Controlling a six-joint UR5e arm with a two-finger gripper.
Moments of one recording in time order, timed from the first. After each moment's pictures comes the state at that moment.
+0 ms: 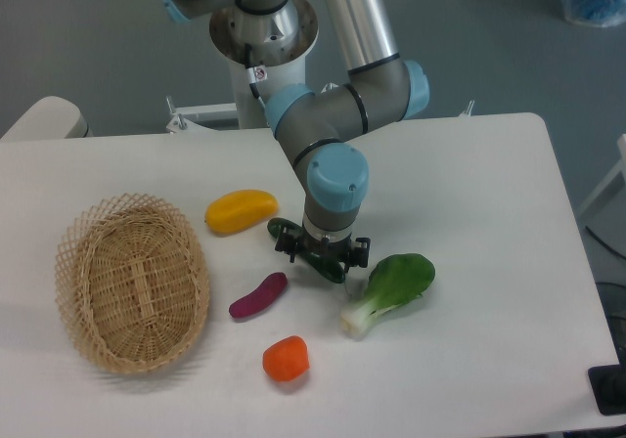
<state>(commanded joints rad) 2.44 -2.01 -1.83 -0.91 1.54 0.62</state>
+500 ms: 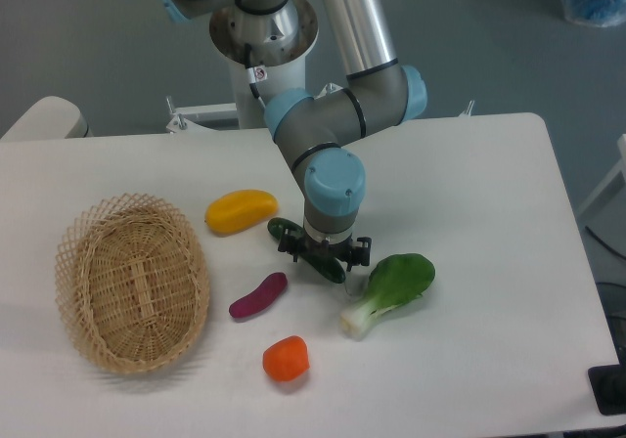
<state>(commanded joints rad) 2.43 -2.02 -1.85 -0.90 1.58 0.61</state>
